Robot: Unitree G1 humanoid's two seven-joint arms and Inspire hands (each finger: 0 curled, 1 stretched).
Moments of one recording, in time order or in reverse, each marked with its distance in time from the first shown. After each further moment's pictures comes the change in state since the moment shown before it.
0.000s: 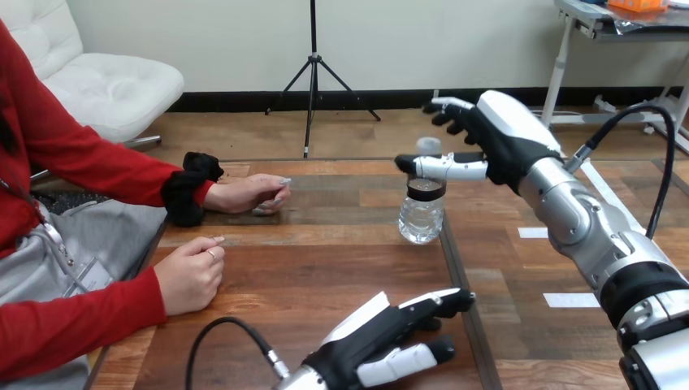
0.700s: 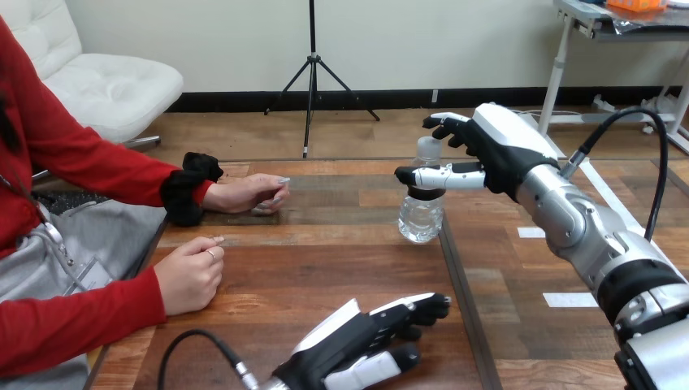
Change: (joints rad) left arm 0.100 0.068 0.013 -0.113 -0.167 -0.014 -0.156; right arm -0.032 0.007 0.041 0.068 -0.010 0.021 -0.007
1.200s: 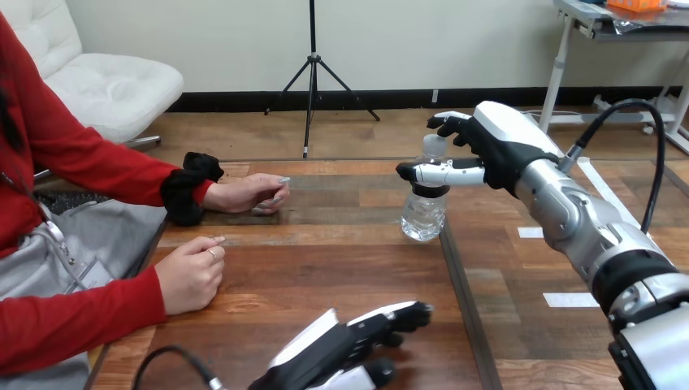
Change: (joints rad) left arm 0.124 0.064 0.001 -0.172 -0.056 0.024 -0.038; right arm -0.039 0.014 0.023 0.033 -0.021 0.058 0.000
